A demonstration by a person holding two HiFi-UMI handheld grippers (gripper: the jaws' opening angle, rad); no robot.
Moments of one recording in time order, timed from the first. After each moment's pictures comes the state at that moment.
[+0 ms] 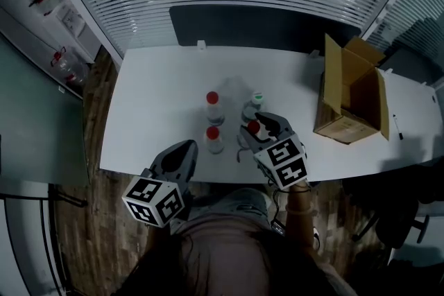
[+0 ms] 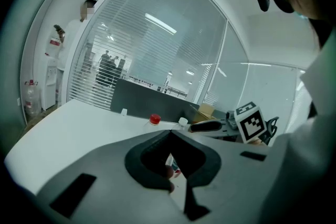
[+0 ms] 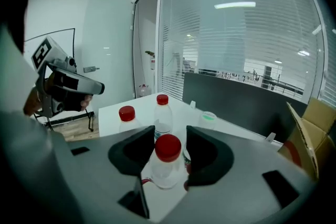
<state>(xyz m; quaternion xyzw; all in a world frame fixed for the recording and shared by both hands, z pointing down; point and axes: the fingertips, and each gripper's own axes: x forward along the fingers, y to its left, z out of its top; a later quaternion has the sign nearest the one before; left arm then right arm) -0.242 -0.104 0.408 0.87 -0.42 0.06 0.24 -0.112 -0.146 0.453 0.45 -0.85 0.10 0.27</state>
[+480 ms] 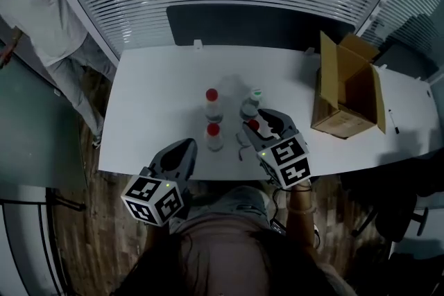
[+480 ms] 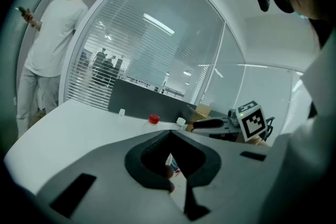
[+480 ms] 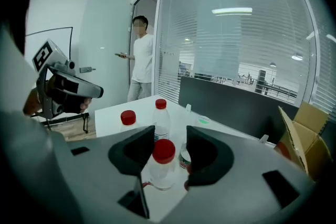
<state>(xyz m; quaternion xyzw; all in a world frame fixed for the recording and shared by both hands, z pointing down) -0.247 -0.101 0.405 0.88 -0.40 0.06 0.24 -0.108 -0.141 0.436 0.47 -0.84 0.08 0.26</state>
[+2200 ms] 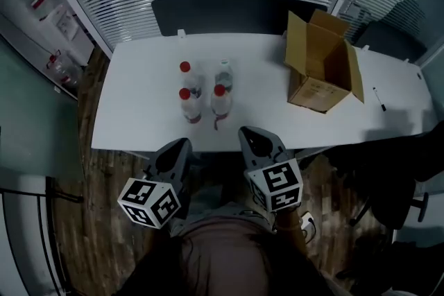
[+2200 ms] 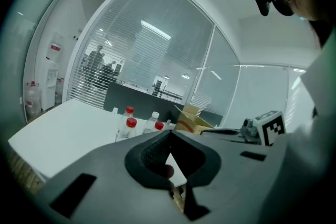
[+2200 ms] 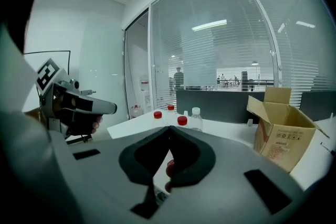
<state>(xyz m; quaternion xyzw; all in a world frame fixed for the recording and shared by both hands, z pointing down) -0.194 0.024 0.379 0.88 -0.42 0.04 0.22 -0.073 0.020 0.398 0.53 -0.83 0.10 0.14</state>
